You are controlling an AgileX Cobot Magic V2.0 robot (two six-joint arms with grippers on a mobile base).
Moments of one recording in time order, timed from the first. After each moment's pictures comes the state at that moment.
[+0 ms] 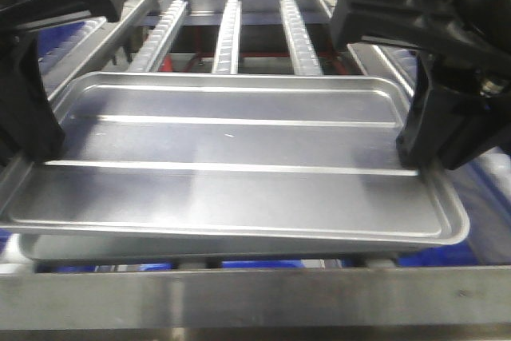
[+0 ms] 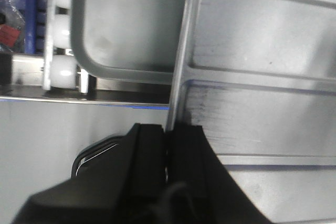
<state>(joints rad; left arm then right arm) -0.90 1.21 -0.87 0.27 0.86 -1.08 0.79 1.23 -0.82 -0.29 0.75 1.01</state>
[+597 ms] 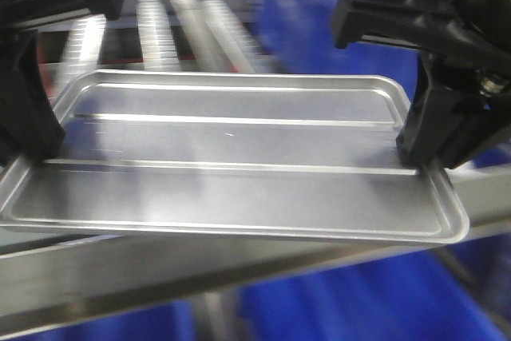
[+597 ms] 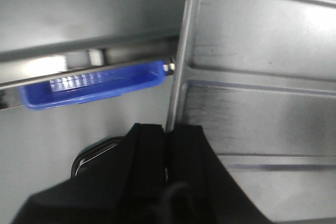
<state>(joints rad) -0.90 1.21 -0.87 0.27 0.86 -1.08 0.79 1.23 -0.82 -0.29 0.75 1.01</state>
